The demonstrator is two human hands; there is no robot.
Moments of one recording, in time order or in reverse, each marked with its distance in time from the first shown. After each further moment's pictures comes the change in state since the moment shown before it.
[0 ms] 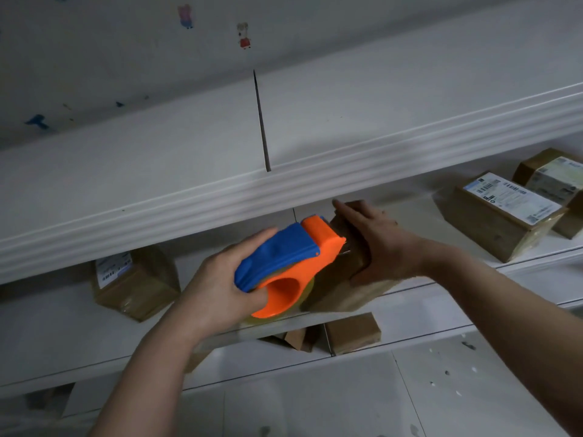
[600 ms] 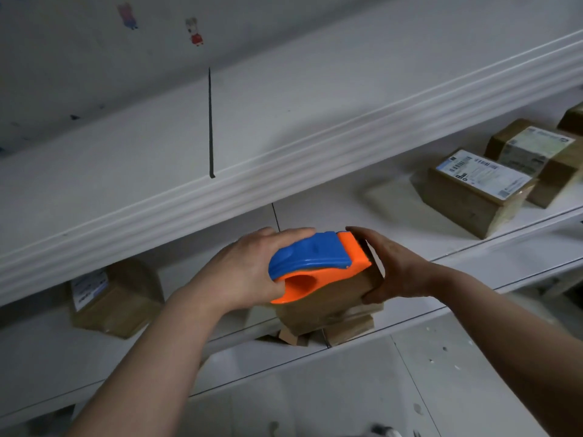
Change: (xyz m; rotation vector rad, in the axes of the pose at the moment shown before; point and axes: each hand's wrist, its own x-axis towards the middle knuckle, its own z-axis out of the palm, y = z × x) left_hand 0.059 0.040 0.030 0.392 -0.291 0.158; right_hand -0.047 0.076 0.060 0.444 0.037 0.104
